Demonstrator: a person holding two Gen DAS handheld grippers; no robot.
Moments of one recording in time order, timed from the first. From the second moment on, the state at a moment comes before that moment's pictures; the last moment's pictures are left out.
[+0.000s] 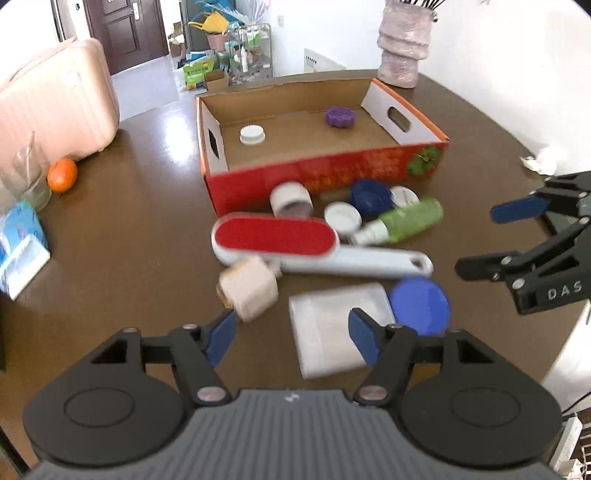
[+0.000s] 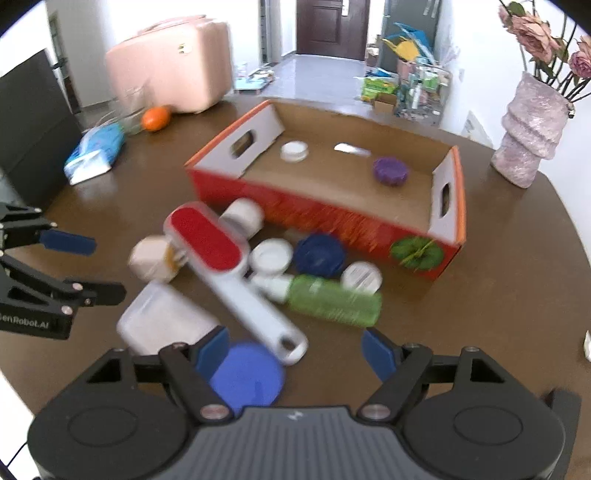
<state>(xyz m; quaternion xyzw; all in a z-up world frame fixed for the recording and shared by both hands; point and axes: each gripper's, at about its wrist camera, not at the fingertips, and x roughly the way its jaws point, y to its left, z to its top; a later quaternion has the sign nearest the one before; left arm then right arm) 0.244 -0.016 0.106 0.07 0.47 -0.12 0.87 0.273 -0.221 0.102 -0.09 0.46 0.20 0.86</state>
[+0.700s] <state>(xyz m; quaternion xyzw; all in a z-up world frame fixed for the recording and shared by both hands) 0.161 0.011 0.050 0.08 0.50 -0.13 0.85 0.186 -0.199 0.058 -0.11 0.49 0.25 0.83</state>
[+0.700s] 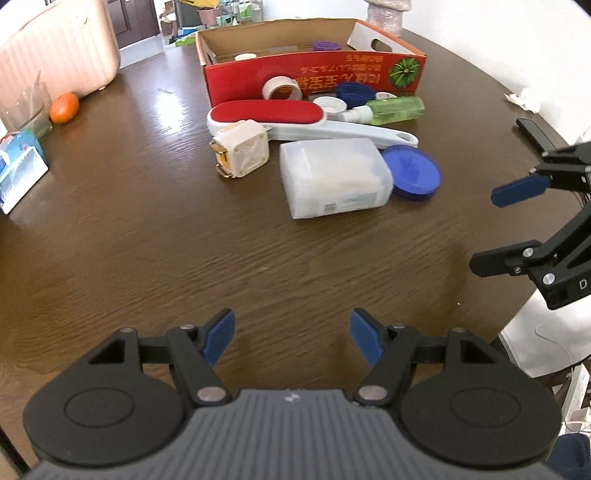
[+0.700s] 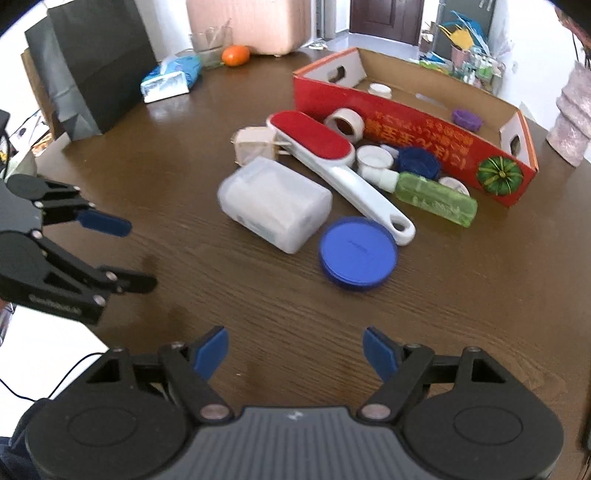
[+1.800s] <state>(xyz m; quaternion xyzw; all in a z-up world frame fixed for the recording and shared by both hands) 0.276 0.011 0.055 0.10 0.50 -0.15 0.85 0.288 -0.169 0.046 -0.07 0.49 0.27 0.82</state>
